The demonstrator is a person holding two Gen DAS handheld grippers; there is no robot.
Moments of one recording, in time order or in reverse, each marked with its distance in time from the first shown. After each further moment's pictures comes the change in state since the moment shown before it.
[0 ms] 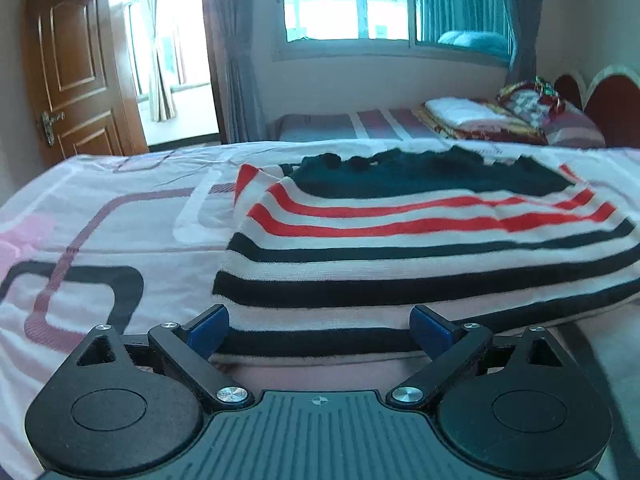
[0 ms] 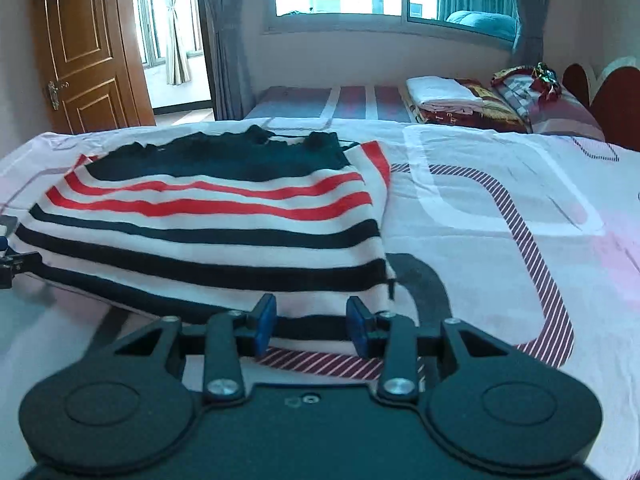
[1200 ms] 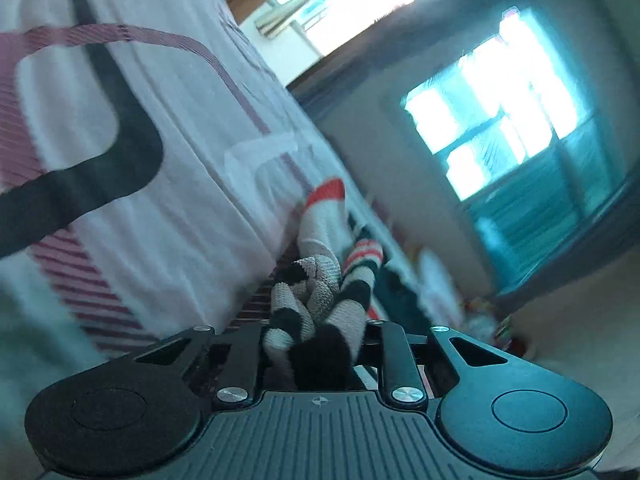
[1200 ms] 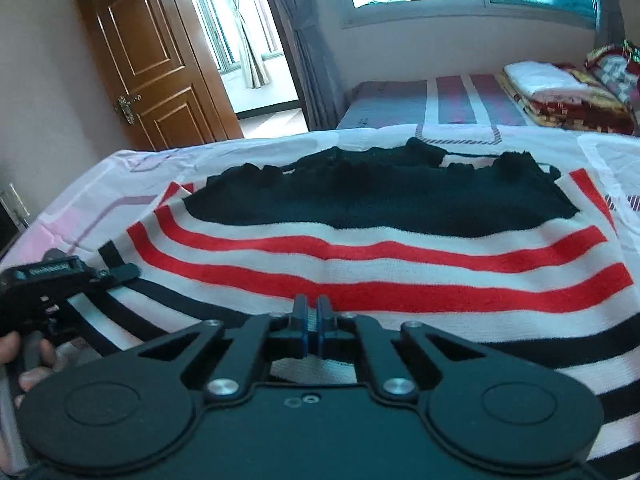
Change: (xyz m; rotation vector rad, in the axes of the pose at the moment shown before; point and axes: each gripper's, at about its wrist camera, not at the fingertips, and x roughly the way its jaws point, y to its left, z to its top) left arm 0.075 0.107 -0.033 -0.969 -0.128 -0.289; right arm 0.095 0.103 0.055 -0.009 0.030 0.260
